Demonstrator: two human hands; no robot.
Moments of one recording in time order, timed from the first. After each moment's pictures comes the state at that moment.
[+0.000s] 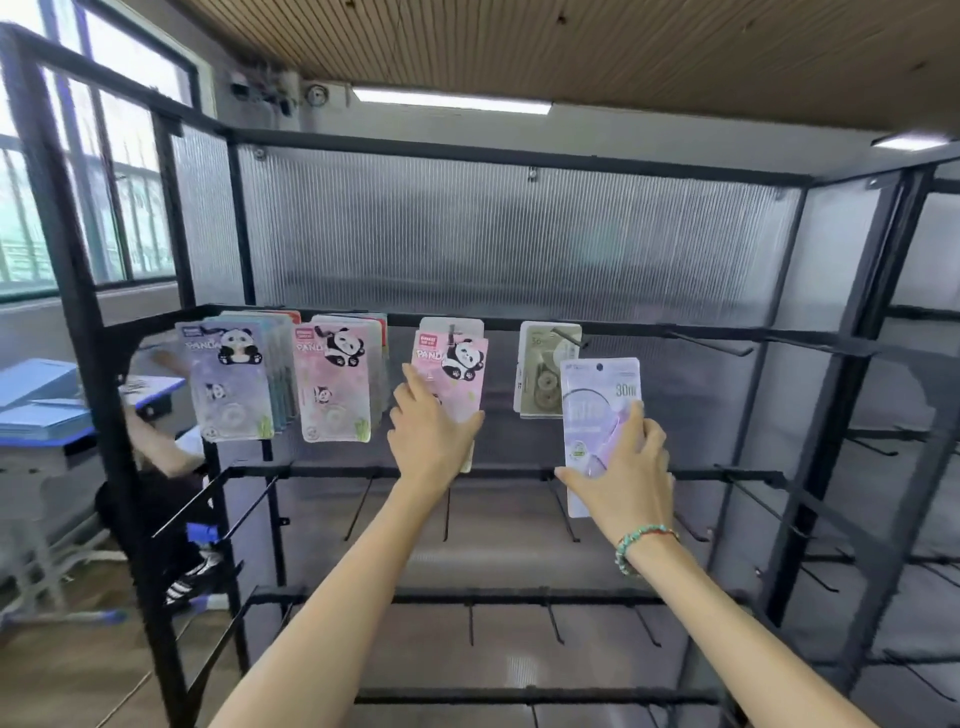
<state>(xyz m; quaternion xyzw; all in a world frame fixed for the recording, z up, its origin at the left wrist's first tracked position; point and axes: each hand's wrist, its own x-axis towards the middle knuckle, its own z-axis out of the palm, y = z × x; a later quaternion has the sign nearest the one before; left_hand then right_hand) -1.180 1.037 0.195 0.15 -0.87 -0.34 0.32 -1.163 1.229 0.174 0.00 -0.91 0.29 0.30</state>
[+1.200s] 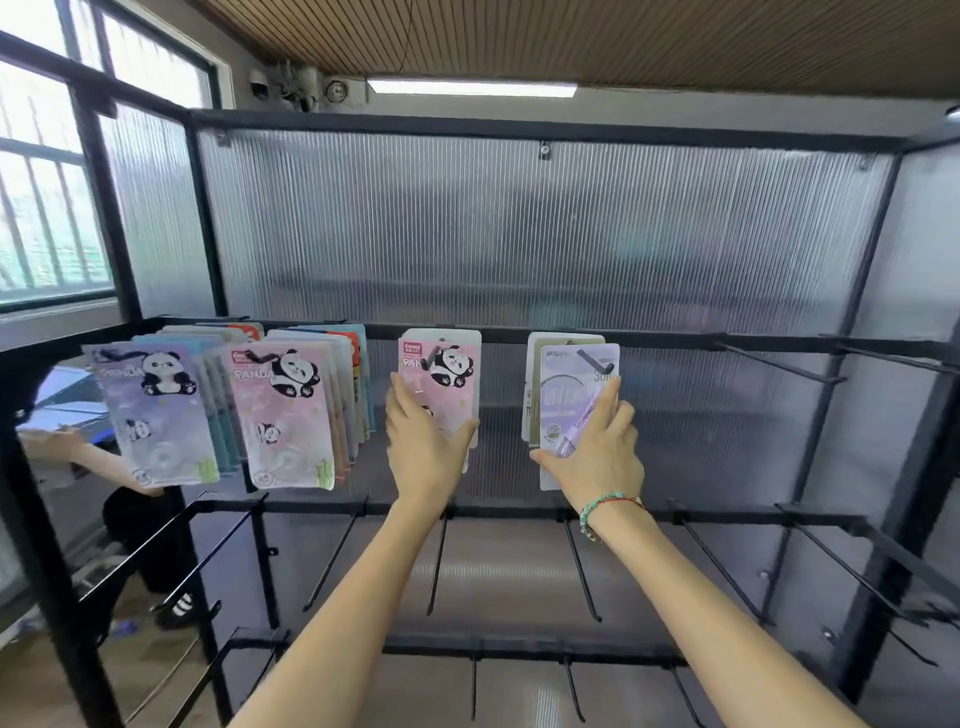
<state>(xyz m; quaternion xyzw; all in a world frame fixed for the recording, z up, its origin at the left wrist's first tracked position) -1.289 1.031 0.173 0.15 -0.82 -0.40 0.38 -1.306 1.200 0.179 0.02 -0.93 0.23 0.28</state>
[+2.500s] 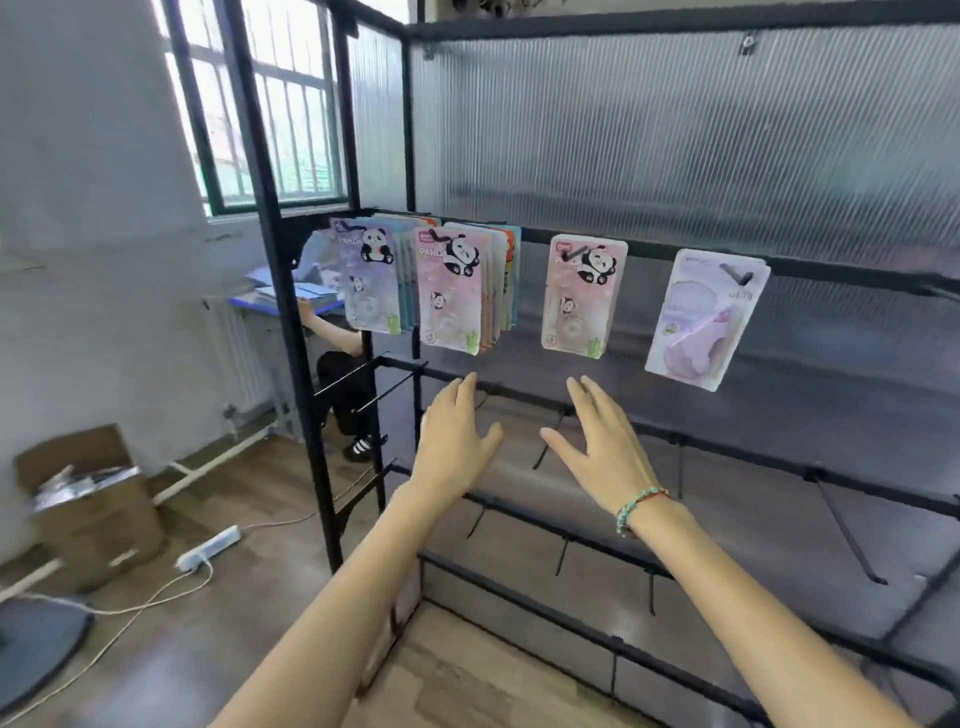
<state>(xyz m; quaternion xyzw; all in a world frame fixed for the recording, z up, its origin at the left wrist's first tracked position) -1.127 1.010 0.117 0.18 -0.90 -0.27 0.29 -1.214 1.172 0.128 0.38 -0.88 0.27 0.09</state>
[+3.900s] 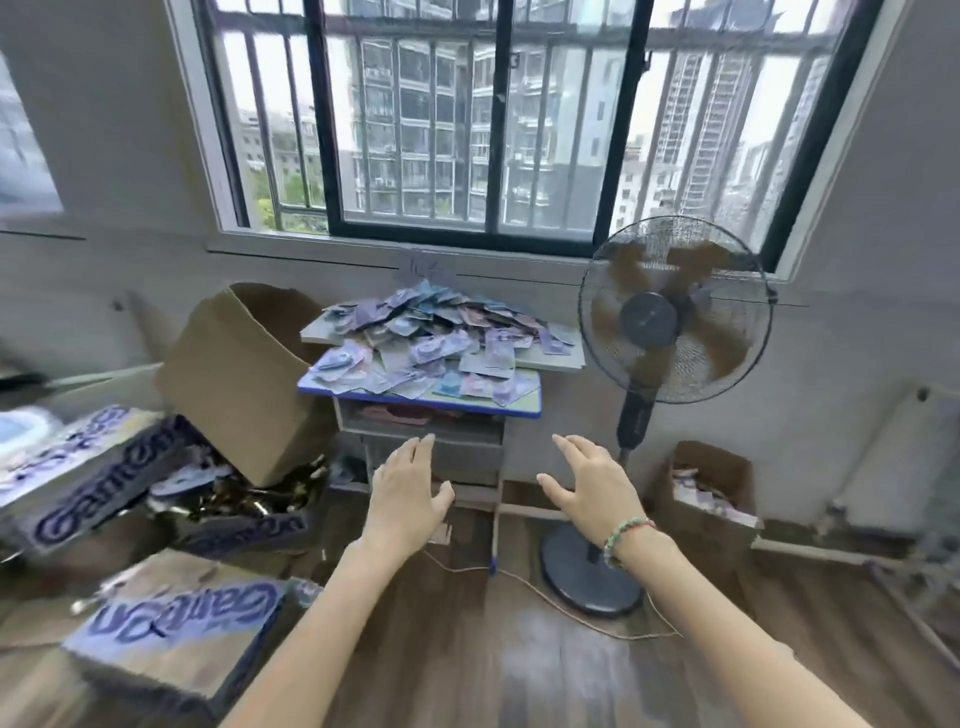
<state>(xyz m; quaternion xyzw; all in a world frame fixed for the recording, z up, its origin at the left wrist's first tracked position) -0.370 0.643 0.036 0.76 -0.59 -0.03 0.28 -0.585 0.577 0.067 0.84 -0.50 0.17 -0.06</state>
